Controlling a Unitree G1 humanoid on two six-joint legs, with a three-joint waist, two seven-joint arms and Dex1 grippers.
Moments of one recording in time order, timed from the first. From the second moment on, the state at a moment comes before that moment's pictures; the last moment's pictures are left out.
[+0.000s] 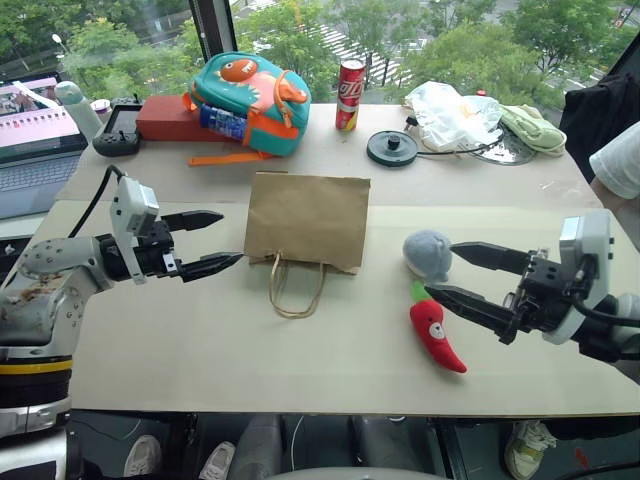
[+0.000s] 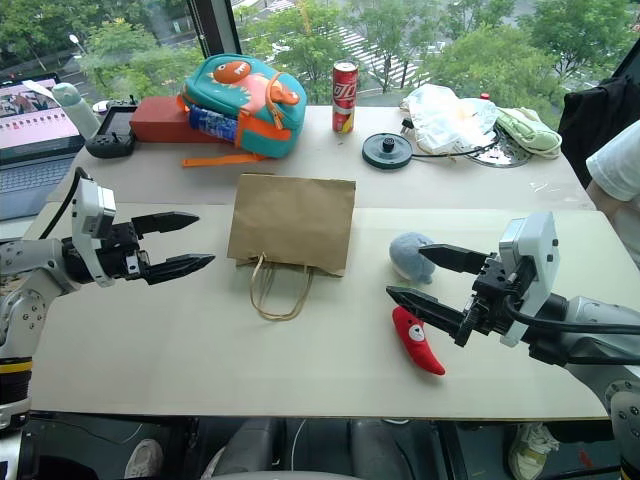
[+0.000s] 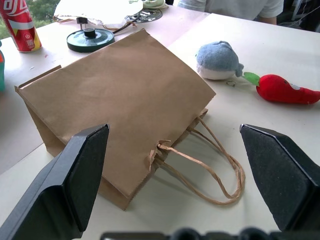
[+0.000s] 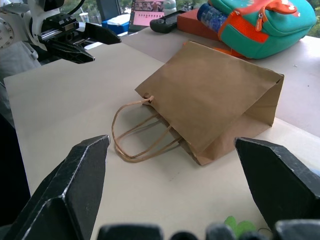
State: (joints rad) left arm -0.34 0.83 0.22 -0.09 -0.59 0.48 -1.15; right arm 0.02 -0.83 -0.52 -0.73 1.03 0.84 0.71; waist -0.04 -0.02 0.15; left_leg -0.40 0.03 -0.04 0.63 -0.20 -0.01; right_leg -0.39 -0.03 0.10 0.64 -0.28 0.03
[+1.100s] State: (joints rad) left arm -0.82 0.56 -0.16 0.96 0.00 -1.12 -1.24; right arm 0.07 -0.86 -0.51 -0.80 1.08 0.83 0.63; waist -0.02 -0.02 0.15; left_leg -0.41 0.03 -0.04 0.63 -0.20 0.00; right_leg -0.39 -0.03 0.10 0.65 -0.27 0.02
